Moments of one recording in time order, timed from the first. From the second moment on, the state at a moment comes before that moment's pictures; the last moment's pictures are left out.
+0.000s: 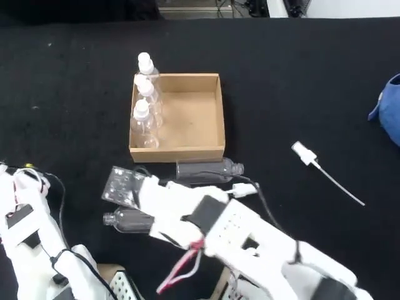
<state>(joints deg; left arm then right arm) -46.9 -43.6 77.3 13.1 16.0 -55.1 -36.1 48.6 65.3 14.6</state>
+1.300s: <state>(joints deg) -55.7 -43.6 77.3 10.3 25.8 -63.6 -15.7 44.8 55.3 0.2</state>
